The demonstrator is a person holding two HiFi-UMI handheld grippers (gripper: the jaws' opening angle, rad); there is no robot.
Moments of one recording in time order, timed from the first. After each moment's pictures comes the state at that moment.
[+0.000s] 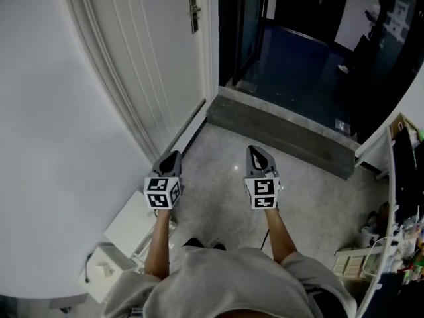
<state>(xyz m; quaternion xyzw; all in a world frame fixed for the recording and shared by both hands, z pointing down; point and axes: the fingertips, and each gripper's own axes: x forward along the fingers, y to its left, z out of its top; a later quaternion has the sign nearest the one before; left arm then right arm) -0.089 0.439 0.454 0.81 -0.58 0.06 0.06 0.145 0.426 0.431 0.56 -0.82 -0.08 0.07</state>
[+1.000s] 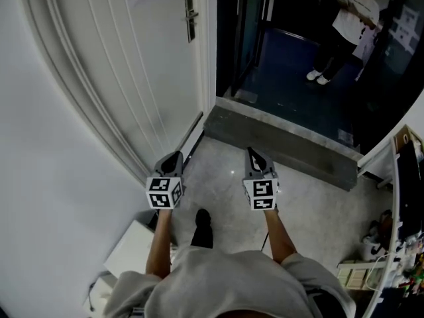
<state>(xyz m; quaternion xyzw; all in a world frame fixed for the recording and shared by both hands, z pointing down) -0.117 0.252 0.473 0.82 -0.56 0.05 0.07 0.106 0.253 0.446 0.57 -0.82 -0.08 0.09</state>
